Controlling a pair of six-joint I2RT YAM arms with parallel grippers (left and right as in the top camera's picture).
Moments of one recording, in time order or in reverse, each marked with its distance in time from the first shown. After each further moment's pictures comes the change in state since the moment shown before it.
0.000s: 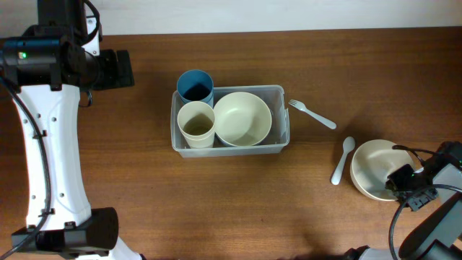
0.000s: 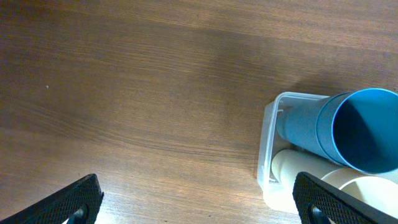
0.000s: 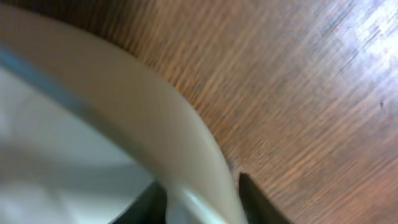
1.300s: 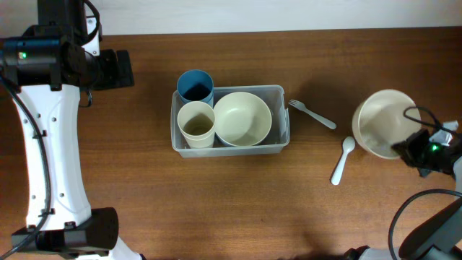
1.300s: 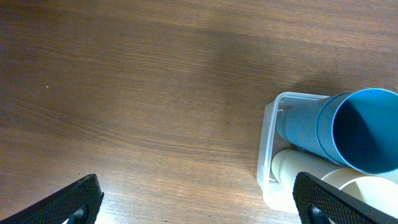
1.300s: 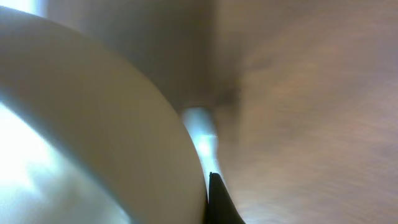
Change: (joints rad) left arm 0.000 0.000 0.000 0.000 0.000 0.000; right arm 0.002 0.000 0.262 -0.076 -0.525 -0.106
